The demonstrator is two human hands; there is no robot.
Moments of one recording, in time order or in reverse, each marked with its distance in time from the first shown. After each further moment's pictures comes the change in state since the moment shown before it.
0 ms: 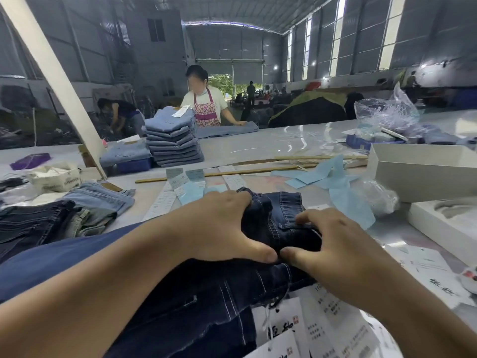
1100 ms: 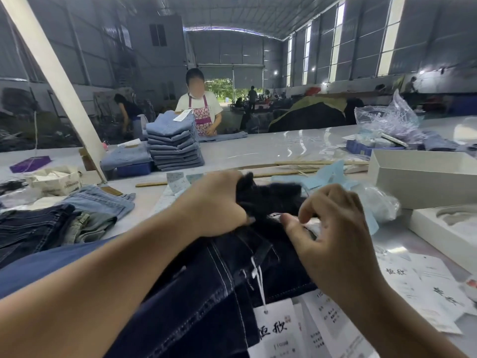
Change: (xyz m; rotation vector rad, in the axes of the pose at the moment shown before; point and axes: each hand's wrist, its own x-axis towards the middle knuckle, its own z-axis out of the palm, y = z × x) left_hand 0.020 -0.006 -0.015 -0.229 0.268 -0.039; right_hand 0.019 -0.006 0.022 0.106 0.608 -0.323
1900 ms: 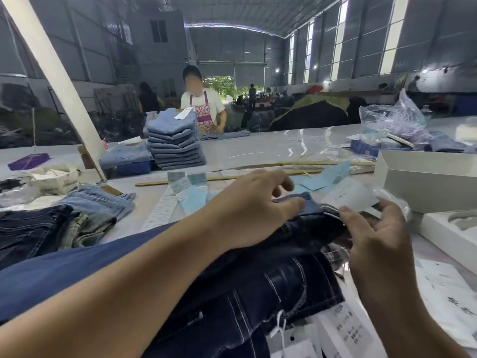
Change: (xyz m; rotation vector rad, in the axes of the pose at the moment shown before) left_hand 0.011 0.014 0.015 -0.144 -0.038 0.134; right_hand 0.002 0.024 0.006 0.624 0.184 0.668
